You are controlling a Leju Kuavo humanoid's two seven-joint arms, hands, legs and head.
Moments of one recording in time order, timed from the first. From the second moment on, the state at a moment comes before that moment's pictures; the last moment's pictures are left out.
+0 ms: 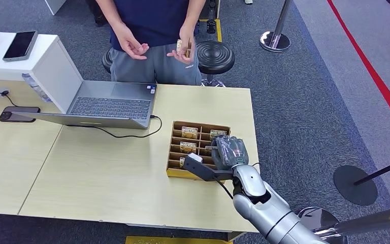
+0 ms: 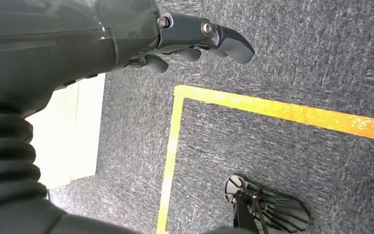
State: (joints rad) left arm -0.10 0.21 -0.85 -0.24 0.92 0.27 -0.01; right arm -0.45 -0.11 0.80 -1.18 0.95 -0.25 0.30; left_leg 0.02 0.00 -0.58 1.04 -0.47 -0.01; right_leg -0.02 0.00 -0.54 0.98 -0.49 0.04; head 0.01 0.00
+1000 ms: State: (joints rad) left arm -0.10 0.20 -0.85 -0.24 0.93 0.28 0.01; right arm -0.32 -0.11 0.61 -1.69 0.94 -0.49 0.14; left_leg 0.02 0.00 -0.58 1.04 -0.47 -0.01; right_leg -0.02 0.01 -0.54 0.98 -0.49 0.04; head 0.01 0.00
